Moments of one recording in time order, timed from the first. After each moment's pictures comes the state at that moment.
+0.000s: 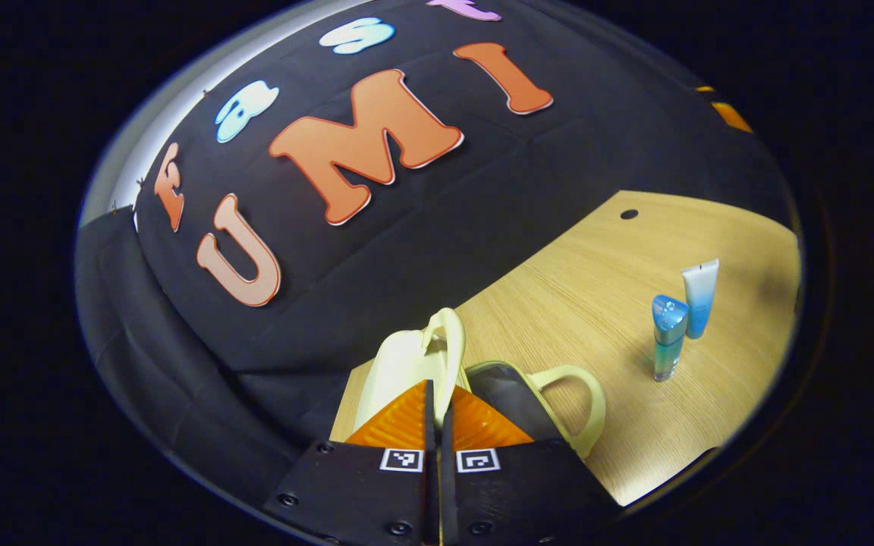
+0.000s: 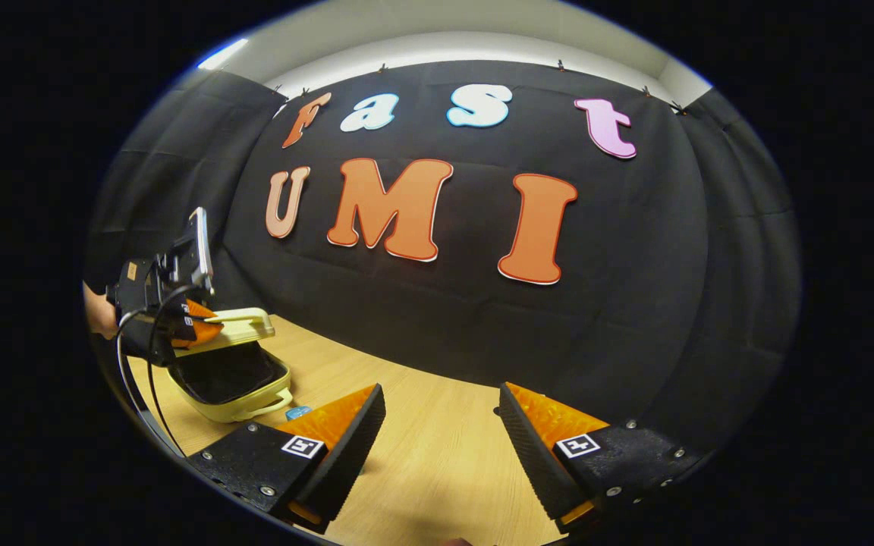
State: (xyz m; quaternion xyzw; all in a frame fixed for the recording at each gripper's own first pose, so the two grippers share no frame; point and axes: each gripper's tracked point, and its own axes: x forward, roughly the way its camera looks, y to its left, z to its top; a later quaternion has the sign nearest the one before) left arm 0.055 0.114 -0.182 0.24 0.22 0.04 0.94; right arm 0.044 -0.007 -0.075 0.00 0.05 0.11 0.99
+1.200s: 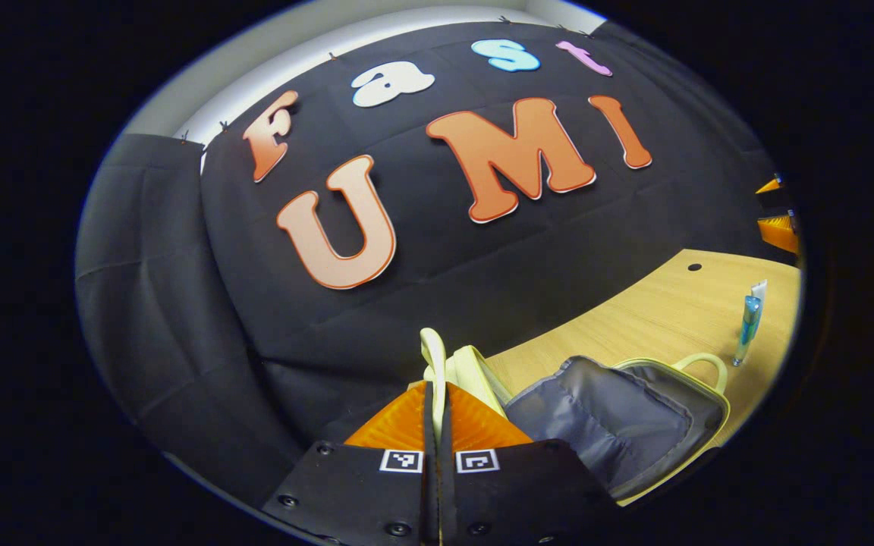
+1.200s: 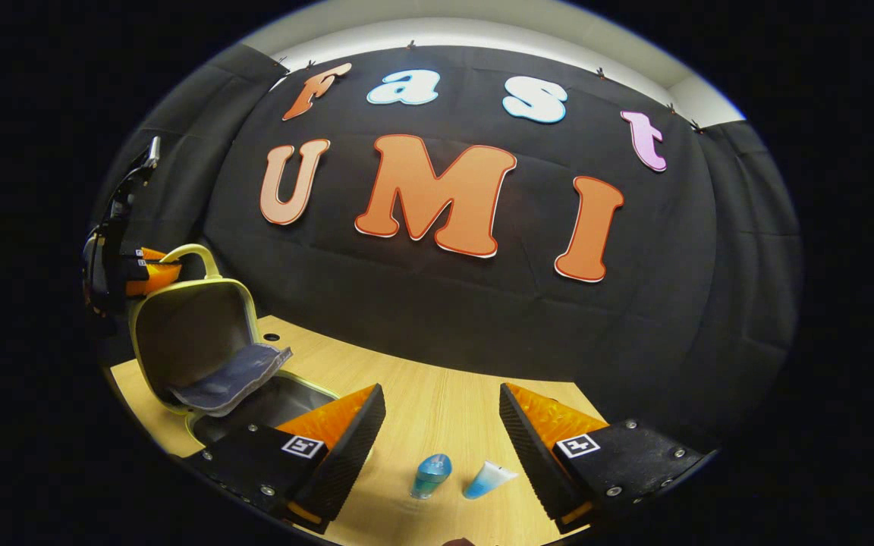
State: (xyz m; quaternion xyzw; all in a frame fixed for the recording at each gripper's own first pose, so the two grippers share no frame) left arm 0.042 0.388 -0.140 0.17 0.12 0.07 0.98; right arm 0.058 0.192 -0.048 0.00 0.09 0.03 1.00
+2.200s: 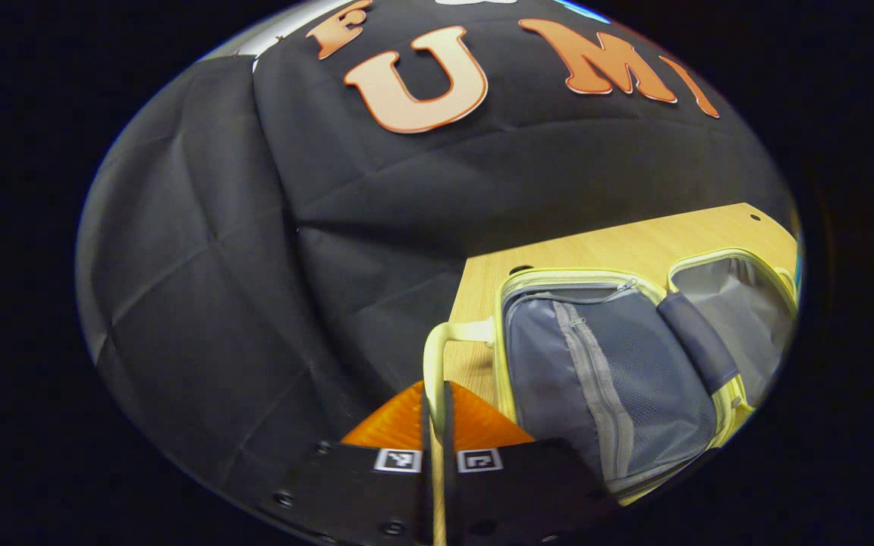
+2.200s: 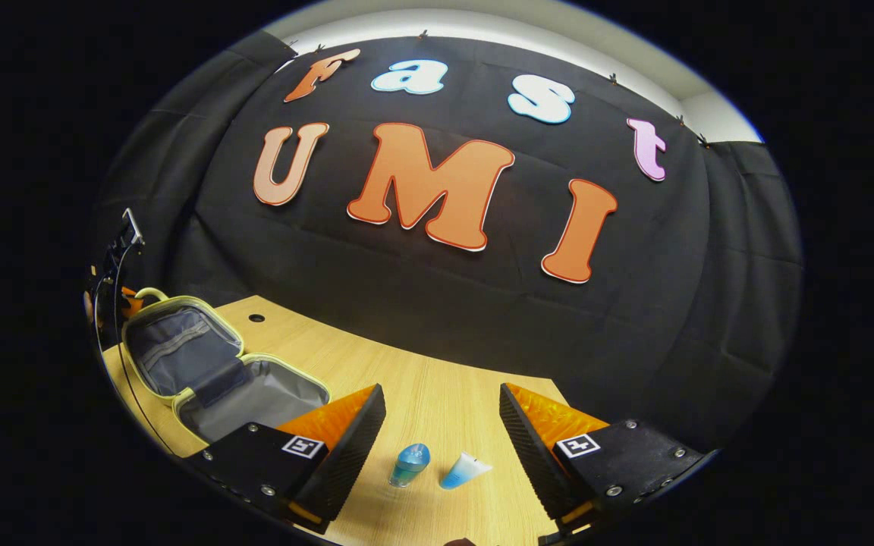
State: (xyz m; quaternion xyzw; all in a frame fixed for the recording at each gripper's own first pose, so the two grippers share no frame) left arm -0.003 0.561 -0.341 0.10 0.30 0.18 0.93; right arm 0.047 0.170 -0.044 -0.05 0.12 0.00 0.99
